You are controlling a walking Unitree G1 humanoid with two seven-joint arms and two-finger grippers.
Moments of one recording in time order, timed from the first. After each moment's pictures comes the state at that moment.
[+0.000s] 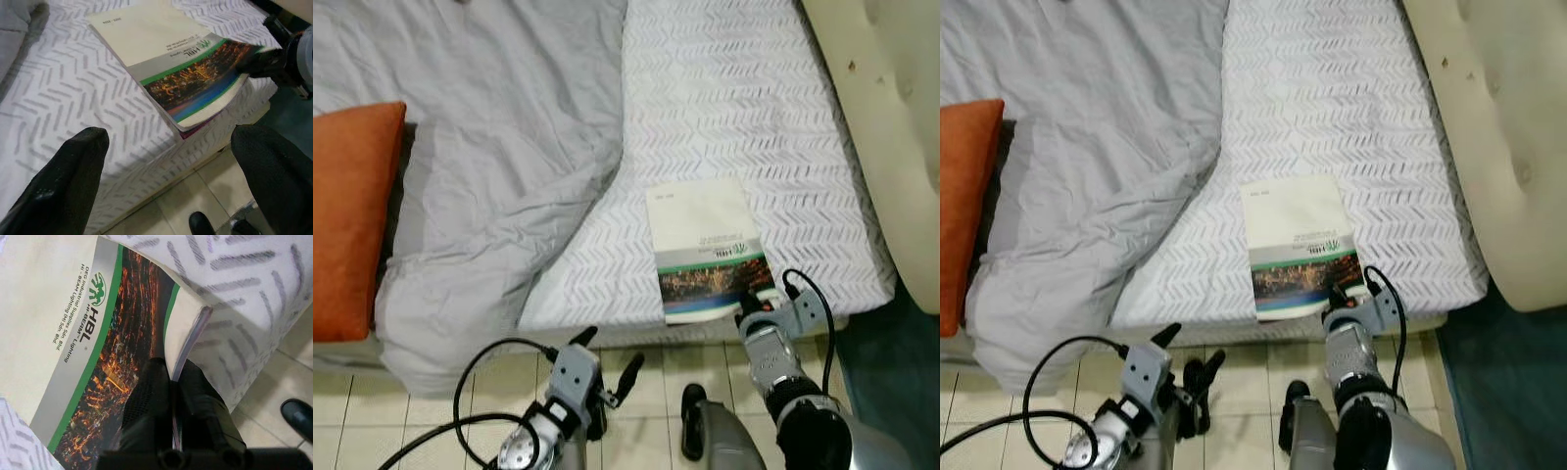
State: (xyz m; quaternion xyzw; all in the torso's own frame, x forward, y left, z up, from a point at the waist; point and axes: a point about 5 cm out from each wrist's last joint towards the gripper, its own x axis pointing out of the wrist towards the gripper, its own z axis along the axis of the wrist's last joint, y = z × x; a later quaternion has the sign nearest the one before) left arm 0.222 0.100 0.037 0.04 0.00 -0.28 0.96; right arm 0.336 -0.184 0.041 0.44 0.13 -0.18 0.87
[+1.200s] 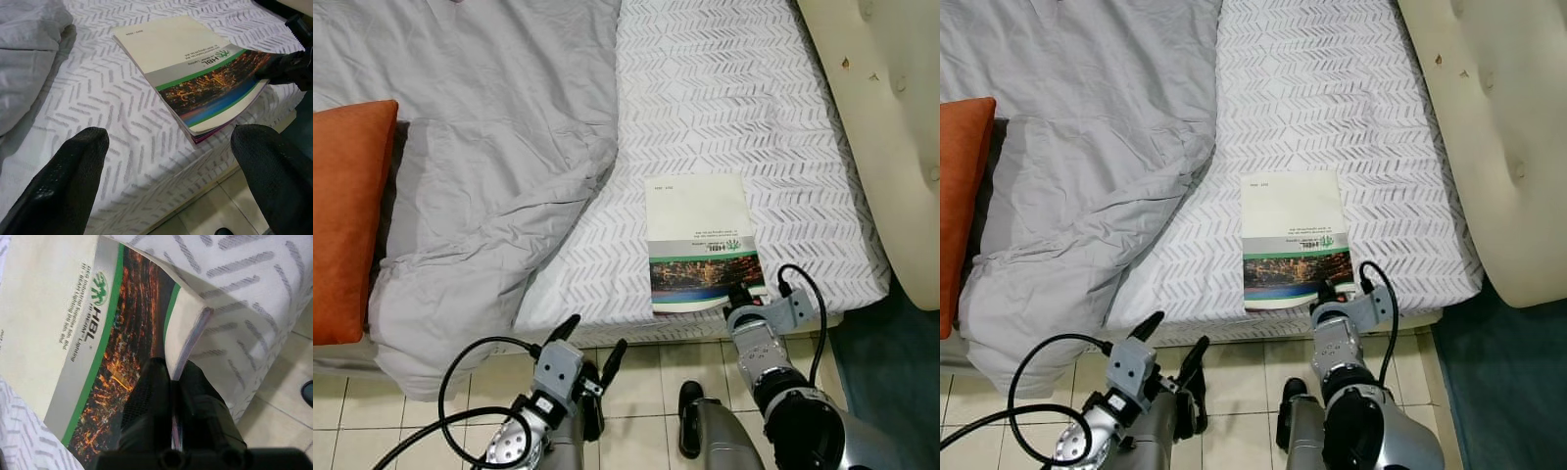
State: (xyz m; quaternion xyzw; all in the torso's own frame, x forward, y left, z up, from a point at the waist) left arm 0.232 0.117 0.034 0.06 -0.04 -0.25 0.97; right arm 0.345 -0.167 0.048 0.49 0.13 -0.18 0.85
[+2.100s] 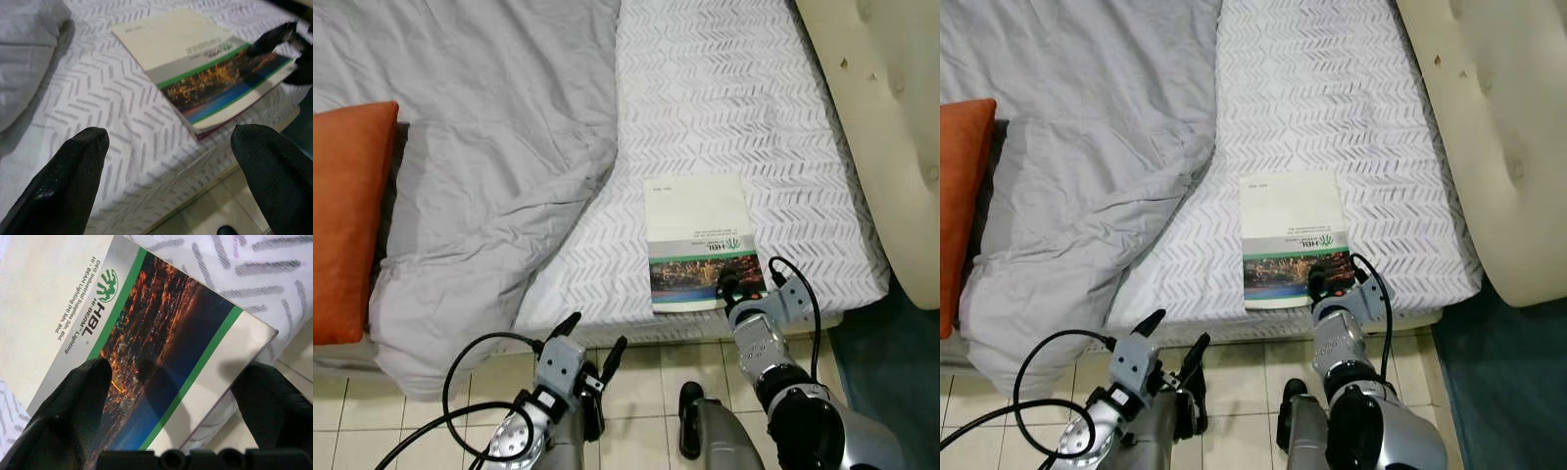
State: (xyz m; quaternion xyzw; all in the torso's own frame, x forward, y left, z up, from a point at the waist) left arm 0.246 0.117 0.030 0.06 -0.03 -0.25 0.97; right arm 0.348 -0.170 0.054 0.40 0.14 -0.17 0.89
